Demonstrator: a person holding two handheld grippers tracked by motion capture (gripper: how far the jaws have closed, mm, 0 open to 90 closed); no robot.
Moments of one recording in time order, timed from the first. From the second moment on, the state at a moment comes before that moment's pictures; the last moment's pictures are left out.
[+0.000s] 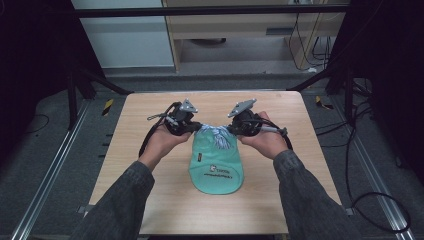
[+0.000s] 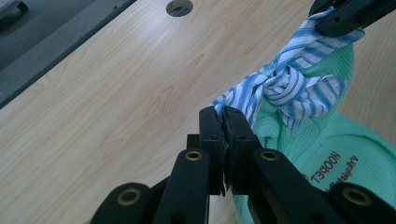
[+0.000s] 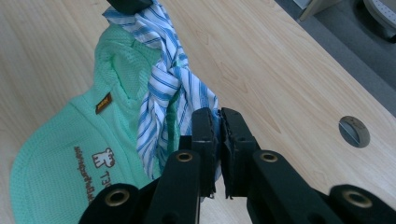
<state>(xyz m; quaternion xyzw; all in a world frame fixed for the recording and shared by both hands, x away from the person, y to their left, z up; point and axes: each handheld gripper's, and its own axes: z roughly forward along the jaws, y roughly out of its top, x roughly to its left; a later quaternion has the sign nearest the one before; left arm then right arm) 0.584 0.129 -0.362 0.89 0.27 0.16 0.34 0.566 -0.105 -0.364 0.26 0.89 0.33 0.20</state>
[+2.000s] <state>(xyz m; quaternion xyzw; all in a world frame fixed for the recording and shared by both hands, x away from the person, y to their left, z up) 0.561 0.122 -0.382 0.89 0.24 0.18 0.34 0.548 -0.112 -0.384 0.24 0.89 0.33 0.21</state>
